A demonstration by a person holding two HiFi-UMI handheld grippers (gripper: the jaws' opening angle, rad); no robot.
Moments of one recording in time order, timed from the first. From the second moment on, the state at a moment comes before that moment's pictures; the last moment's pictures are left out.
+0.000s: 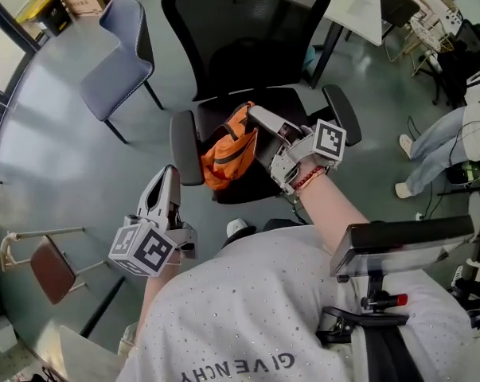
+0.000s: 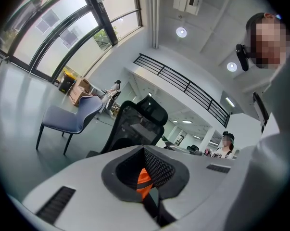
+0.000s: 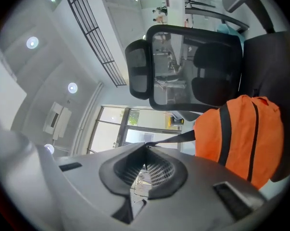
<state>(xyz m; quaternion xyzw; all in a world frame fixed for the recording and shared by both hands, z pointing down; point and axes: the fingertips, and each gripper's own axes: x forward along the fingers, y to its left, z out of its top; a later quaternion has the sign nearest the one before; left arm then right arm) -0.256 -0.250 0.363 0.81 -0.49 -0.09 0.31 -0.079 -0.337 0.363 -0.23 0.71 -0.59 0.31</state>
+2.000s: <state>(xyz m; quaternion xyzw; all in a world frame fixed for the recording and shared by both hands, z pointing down) 0.016 -0.008 0.320 0.80 -0.54 -0.07 0.26 0.210 -0.068 0.245 -0.08 0.77 -0.51 0.37</state>
